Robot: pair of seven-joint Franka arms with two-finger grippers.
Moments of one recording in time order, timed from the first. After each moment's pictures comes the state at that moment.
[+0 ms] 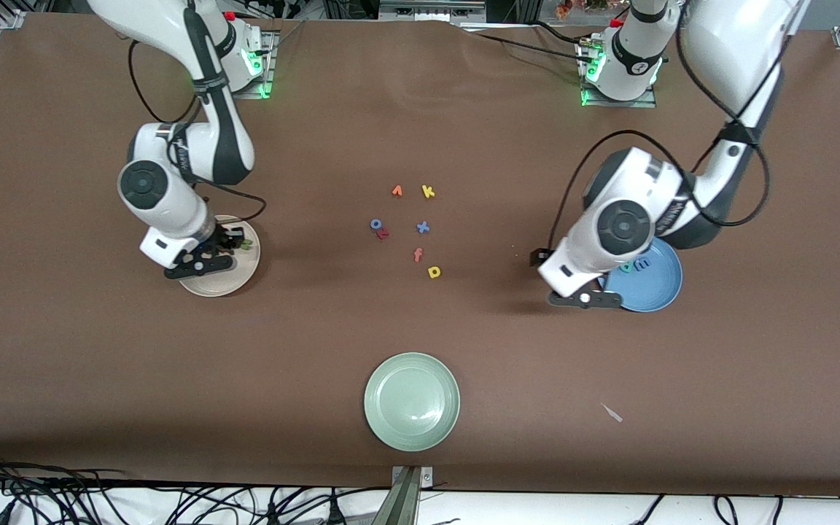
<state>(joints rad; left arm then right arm) -0.08 0.56 -0.42 -1.63 0.20 1.96 -0.52 0.88 0.37 -0.71 -2.20 0.23 2.39 -0.23</state>
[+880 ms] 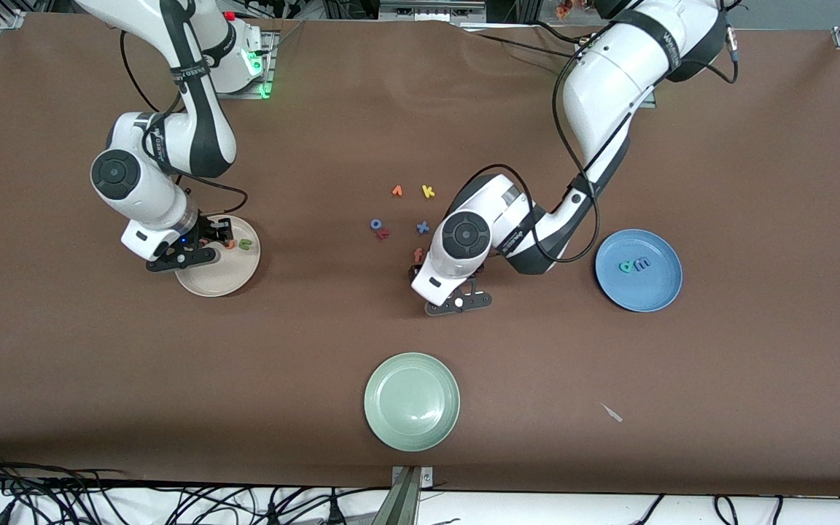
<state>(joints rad) -0.39 0.98 -0.39 -1.18 0.20 2.04 -0.98 0.88 0.32 -0.72 -2.15 0.23 2.31 -0.19</state>
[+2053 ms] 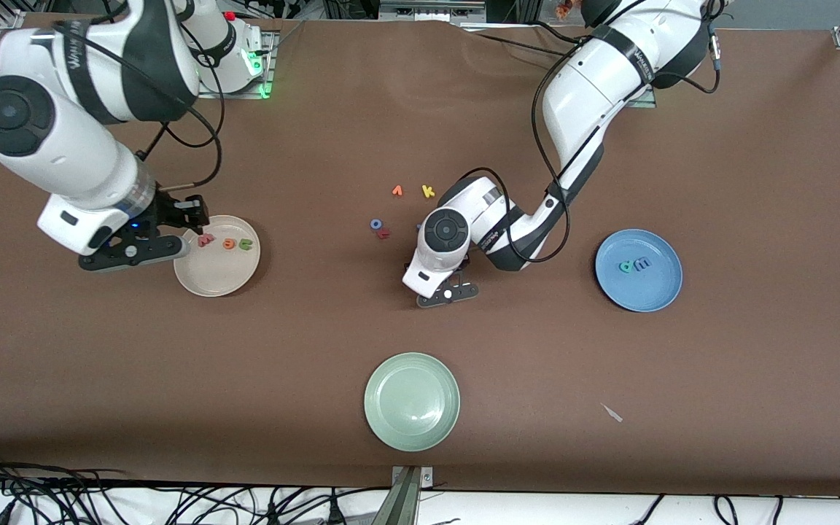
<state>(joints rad) -0.44 1.01 -0.37 -1.23 0.23 2.12 -1.02 0.69 0.26 -0.52 -1.52 0.06 1.67 -0.07</state>
